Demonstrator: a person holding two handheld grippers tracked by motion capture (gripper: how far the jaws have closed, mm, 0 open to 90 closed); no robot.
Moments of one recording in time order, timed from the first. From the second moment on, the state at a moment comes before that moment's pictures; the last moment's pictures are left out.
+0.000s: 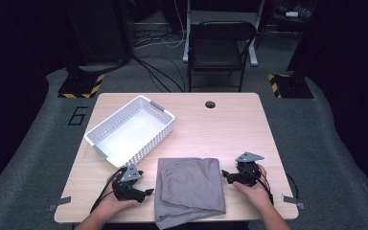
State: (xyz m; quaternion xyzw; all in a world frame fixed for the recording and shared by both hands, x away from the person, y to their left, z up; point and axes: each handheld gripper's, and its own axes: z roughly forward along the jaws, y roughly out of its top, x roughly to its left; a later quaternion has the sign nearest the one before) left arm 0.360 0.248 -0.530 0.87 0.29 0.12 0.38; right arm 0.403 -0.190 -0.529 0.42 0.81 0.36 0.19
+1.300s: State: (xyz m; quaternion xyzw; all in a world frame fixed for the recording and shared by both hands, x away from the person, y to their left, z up) left arm 0.359 0.247 -0.524 0.87 0.29 0.13 0.37; right arm 0.403 -0.189 -0.528 0.42 0.81 0.36 0.19
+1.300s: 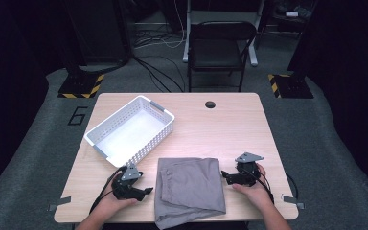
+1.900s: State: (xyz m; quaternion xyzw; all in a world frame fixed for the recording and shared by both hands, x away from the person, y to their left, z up) left arm 0.342 0.243 -0.485 0.87 0.30 0.11 0.37; right arm 0.403 -0.189 -0.528 0.42 0.81 0.36 0.19
